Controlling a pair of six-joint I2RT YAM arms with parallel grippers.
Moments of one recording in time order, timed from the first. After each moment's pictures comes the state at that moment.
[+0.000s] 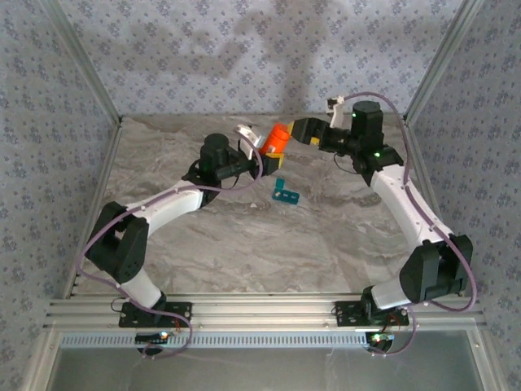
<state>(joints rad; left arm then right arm) -0.59 1.64 1.10 0.45 0.53 -0.10 0.22 1.43 1.32 -0.21 -0.73 0.57</state>
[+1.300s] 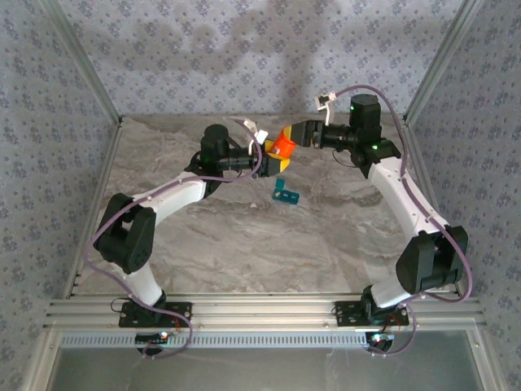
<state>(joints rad) -0.56 1.73 1.20 0.49 0.90 -0.30 0.24 1.50 1.40 -0.22 -0.91 0.42</state>
